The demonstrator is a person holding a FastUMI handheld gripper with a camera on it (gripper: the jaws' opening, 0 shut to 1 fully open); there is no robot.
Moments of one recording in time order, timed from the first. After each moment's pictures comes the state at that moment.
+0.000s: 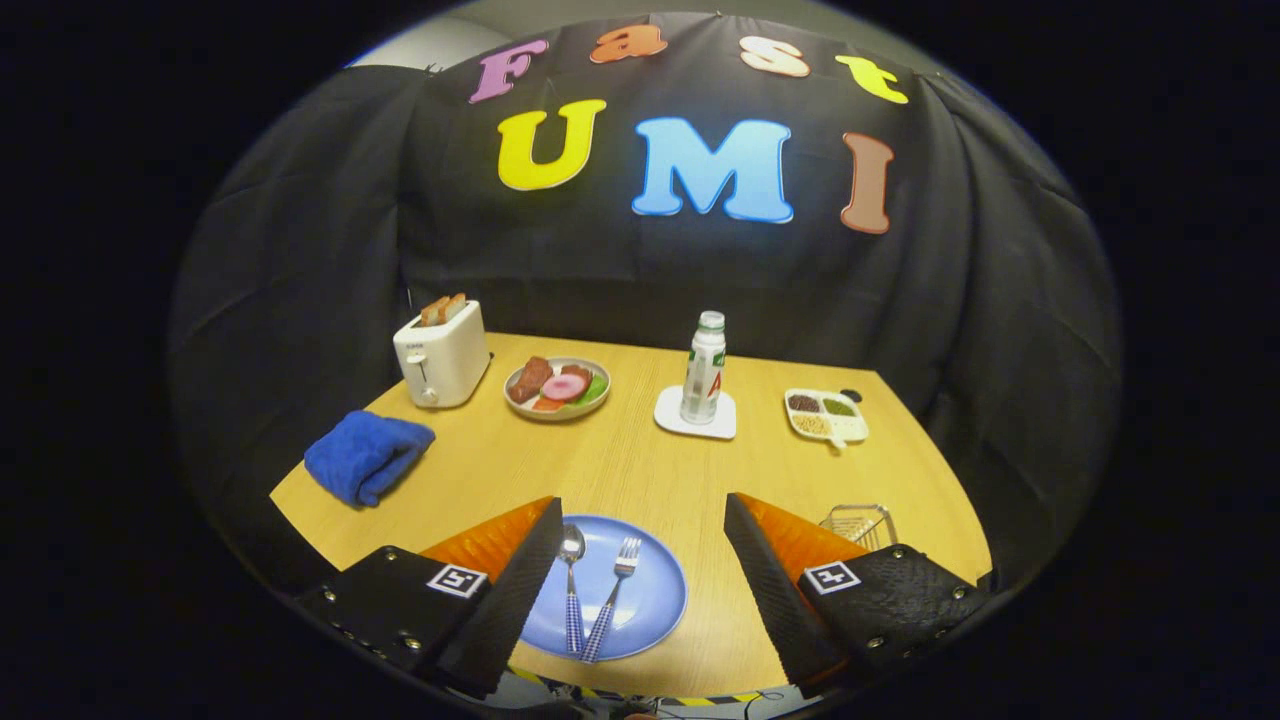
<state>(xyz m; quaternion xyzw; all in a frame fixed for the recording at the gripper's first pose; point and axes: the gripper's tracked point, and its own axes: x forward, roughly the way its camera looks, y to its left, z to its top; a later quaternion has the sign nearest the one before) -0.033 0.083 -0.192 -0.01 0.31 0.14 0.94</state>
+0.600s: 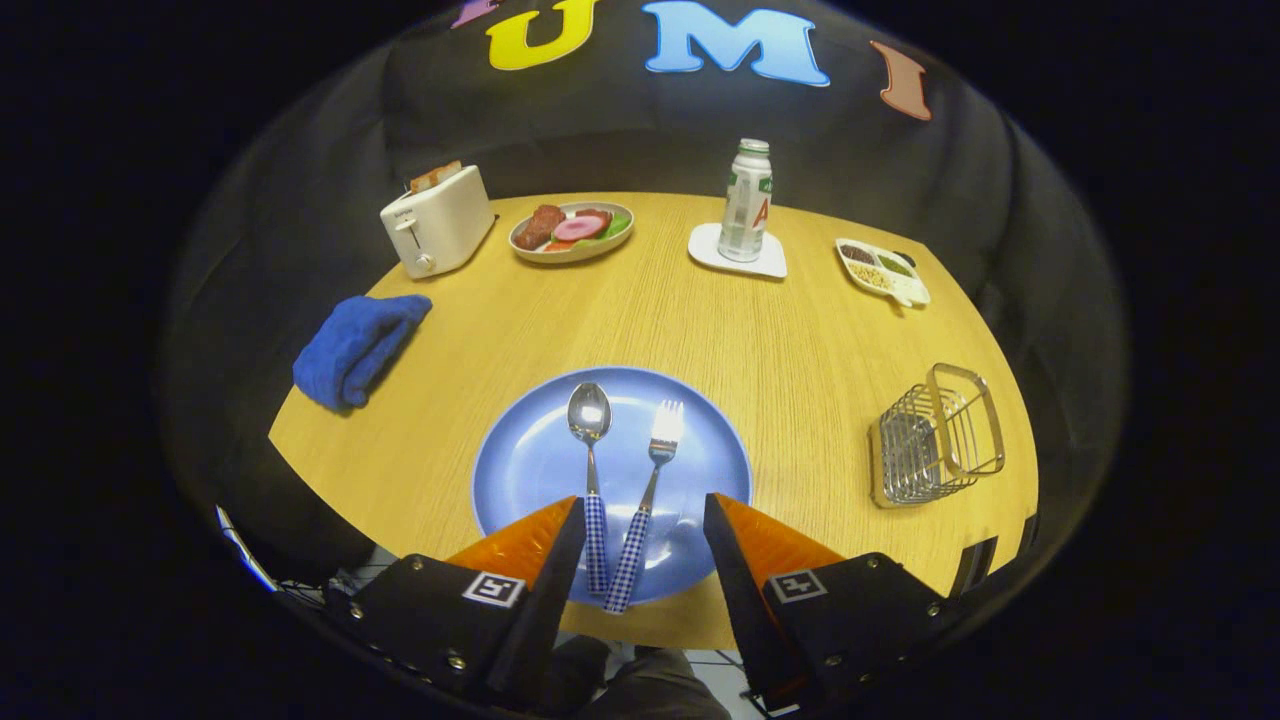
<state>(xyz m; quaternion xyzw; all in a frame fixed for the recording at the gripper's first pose) -0.075 0.100 -0.293 -0.02 0.49 0.15 0.86</state>
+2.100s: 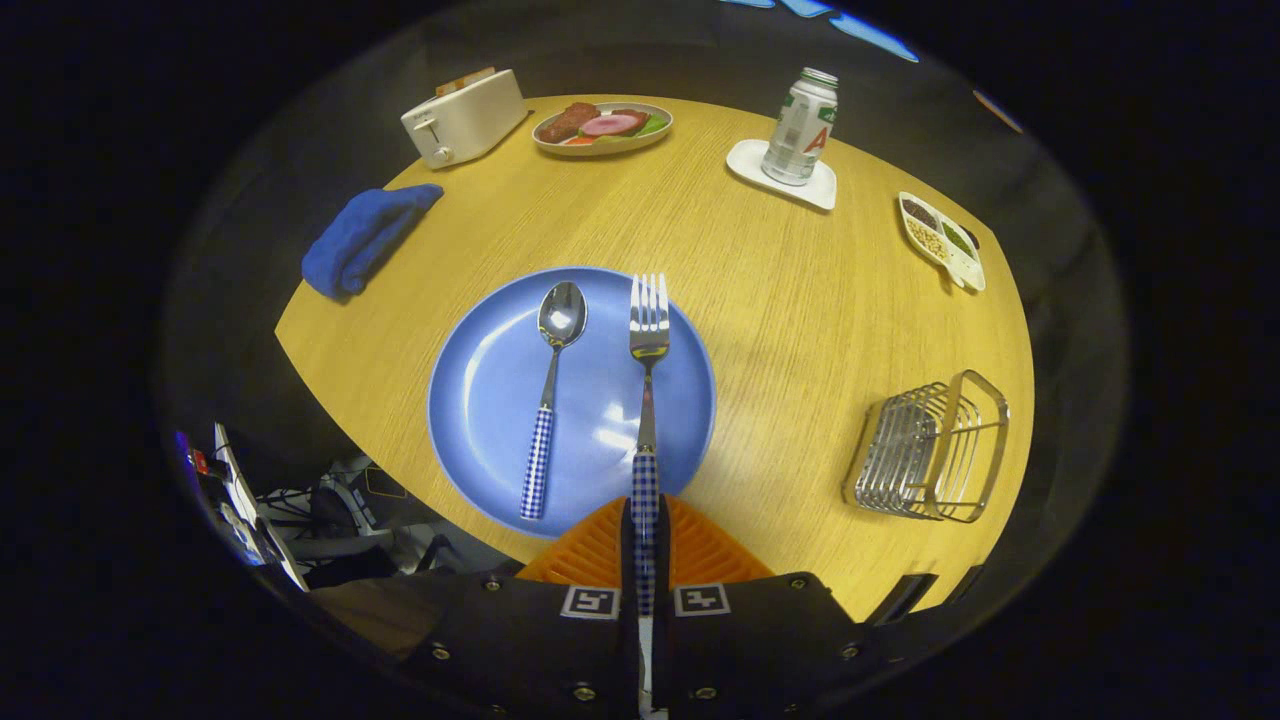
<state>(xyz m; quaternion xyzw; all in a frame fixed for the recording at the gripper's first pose) -0.076 0.038 -0.303 -0.10 0.60 0.23 0.76</state>
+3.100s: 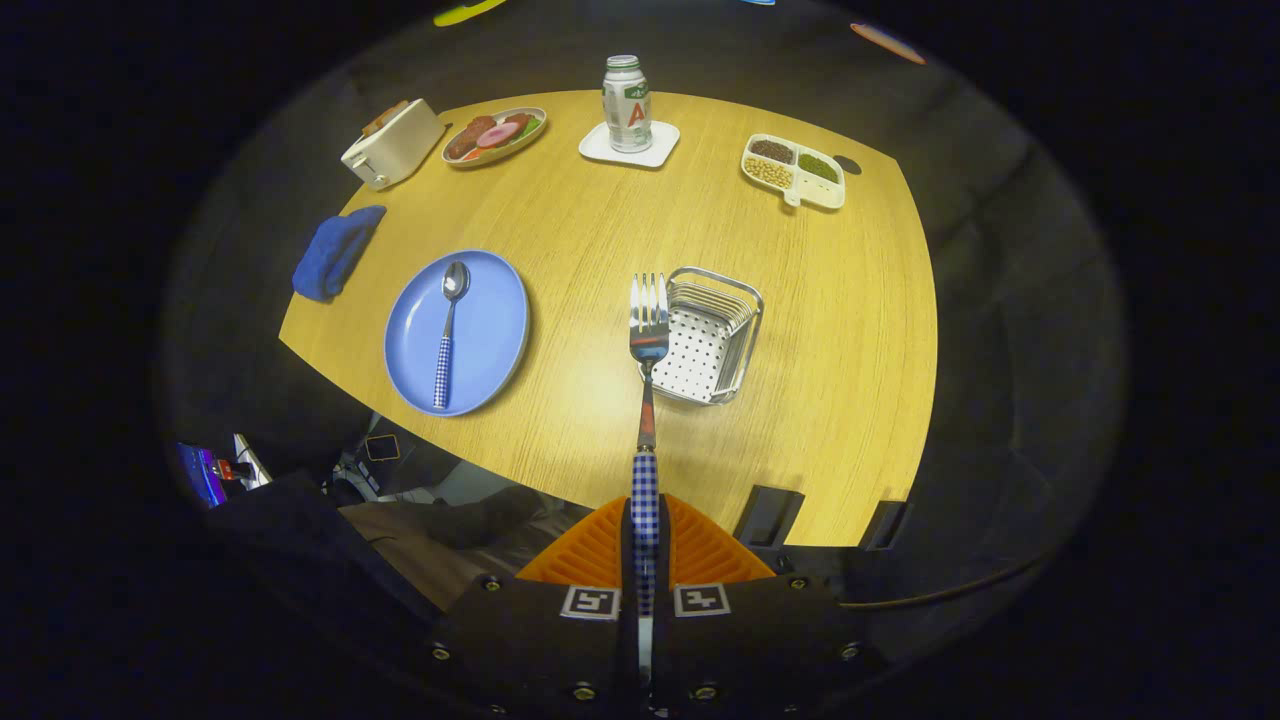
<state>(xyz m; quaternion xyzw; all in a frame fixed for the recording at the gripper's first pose) -0.088 -0.142 -0.221 -0.08 0.67 0.17 0.72</state>
